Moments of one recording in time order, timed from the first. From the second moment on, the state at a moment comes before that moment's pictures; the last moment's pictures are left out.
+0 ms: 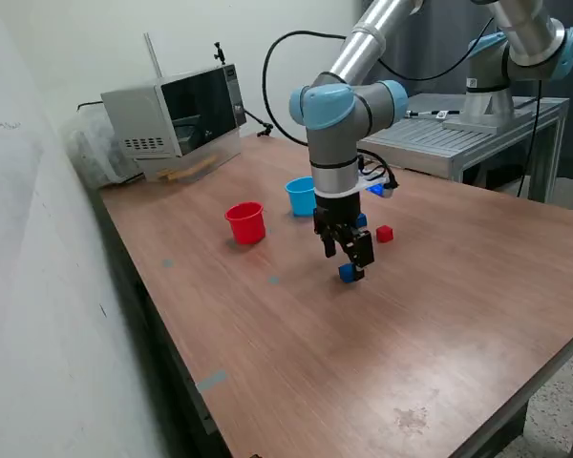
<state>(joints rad) 0.12 -0.62 1.15 -2.11 -1.61 3.36</state>
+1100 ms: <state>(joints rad) 0.14 -0.62 1.16 -2.11 -1.61 3.36</state>
